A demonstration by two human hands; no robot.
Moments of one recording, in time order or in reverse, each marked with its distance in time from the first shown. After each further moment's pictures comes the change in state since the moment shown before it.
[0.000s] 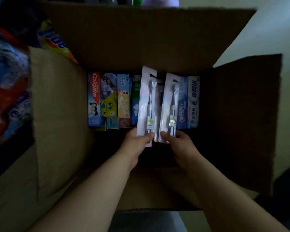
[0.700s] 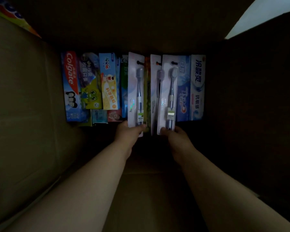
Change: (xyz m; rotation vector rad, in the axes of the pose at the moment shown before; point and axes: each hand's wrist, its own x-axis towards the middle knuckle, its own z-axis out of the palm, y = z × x) left_hand 0.087 -0.042 0.000 0.091 0.180 -0.072; right_hand 0.074 0.035 -0.009 0.025 0.125 0.125
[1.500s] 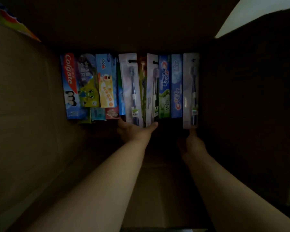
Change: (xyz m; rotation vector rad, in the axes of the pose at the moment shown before) left_hand -0.033 0.007 0.041 0.212 0.292 -0.086; right_hand -0.017 -0.006 -0.046 0.432 0.185 0.134
